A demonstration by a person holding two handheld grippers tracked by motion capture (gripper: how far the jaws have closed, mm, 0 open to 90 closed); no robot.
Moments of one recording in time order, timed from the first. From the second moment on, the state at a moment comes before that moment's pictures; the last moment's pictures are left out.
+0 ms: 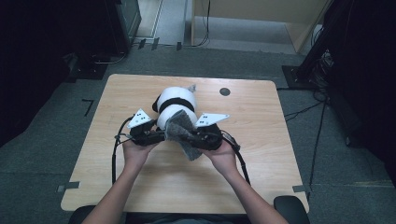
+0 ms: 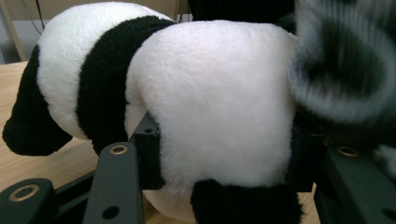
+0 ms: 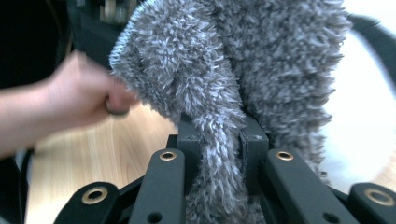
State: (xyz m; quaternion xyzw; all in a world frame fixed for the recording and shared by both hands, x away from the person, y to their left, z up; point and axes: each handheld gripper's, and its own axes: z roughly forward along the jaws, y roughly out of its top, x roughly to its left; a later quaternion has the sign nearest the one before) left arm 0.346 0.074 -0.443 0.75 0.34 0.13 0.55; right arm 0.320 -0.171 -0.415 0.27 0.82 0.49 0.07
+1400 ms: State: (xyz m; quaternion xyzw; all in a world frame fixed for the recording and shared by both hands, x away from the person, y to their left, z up) left arm 0.349 0.099 -0.436 0.74 0.35 0.15 0.55; right arm 0.361 -0.225 -0.470 0.37 0.82 0.42 0.08
